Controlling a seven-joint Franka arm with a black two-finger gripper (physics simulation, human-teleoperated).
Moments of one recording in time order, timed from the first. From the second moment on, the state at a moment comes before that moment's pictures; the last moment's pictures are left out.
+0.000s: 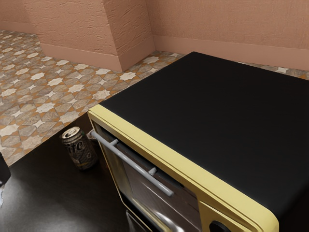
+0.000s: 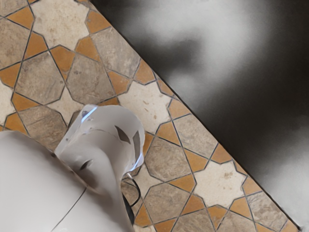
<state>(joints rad) 0.04 -0.77 0.06 -1.99 -0.07 0.92 -0.70</state>
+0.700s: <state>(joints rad) 0.05 -0.70 -0.28 -1.88 -0.24 1.44 -1.66</state>
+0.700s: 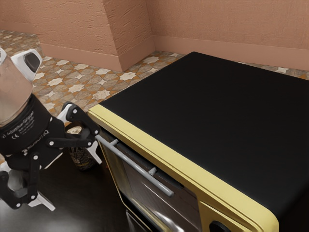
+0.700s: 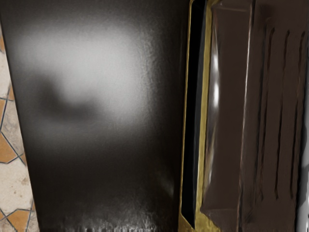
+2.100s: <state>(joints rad) 0.13 -0.66 -0.39 -2.02 -0.11 1.68 -1.59</state>
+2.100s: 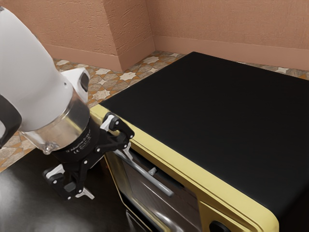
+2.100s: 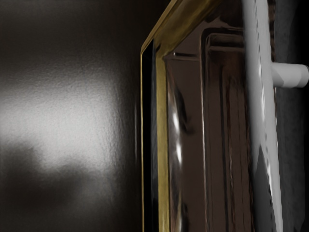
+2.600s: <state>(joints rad) 0.17 -0.85 -0.39 -2.20 -0.16 1.75 -1.53</state>
